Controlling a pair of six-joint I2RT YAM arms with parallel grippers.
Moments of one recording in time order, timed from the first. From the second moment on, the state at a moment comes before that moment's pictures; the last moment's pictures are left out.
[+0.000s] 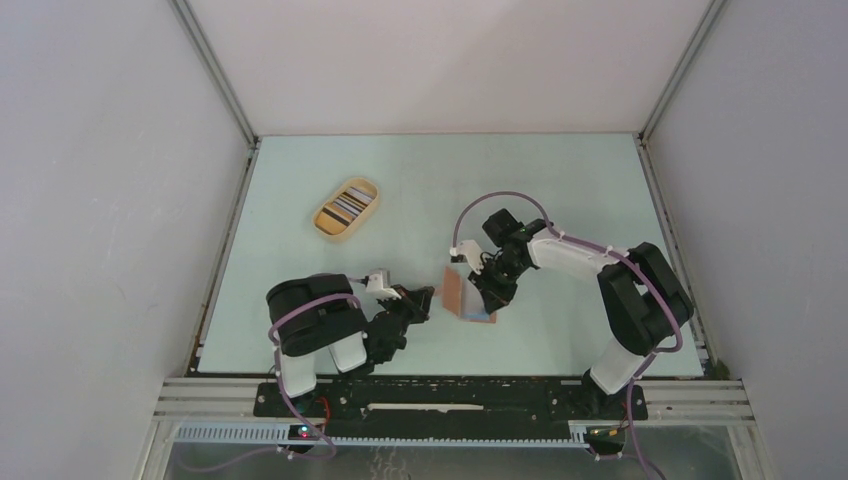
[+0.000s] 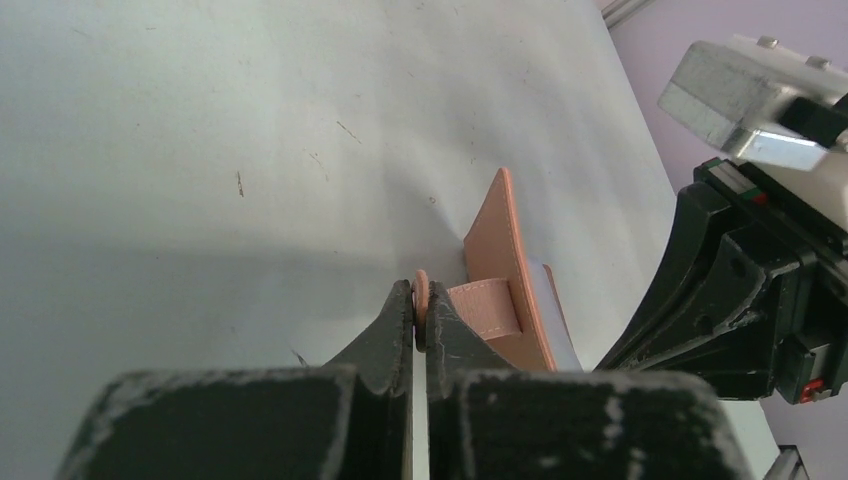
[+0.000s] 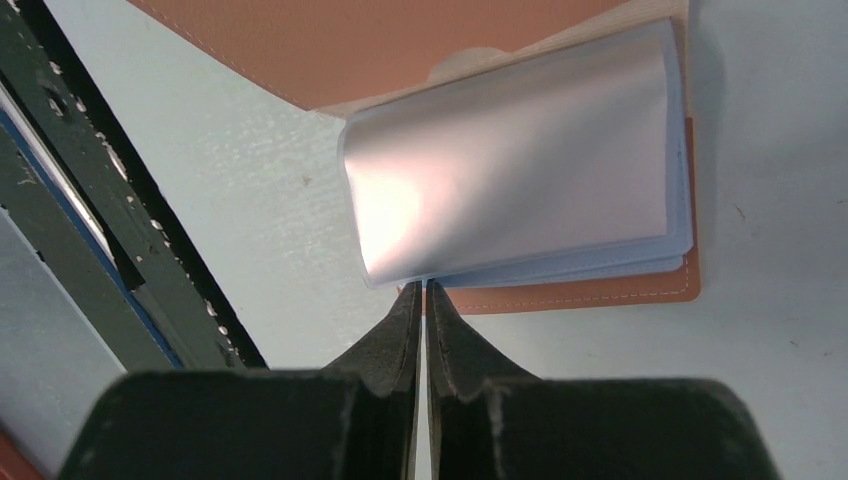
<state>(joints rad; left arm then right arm) -1.09 1.87 0.19 1.50 -0.70 -0.88 0.59 1.68 1.02 -0.72 -0.50 -0.47</state>
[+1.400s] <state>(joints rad) -1.12 1.75 0.13 1.49 -0.54 -0.94 0.61 1.87 1.22 -0.77 -0.65 -0.41</state>
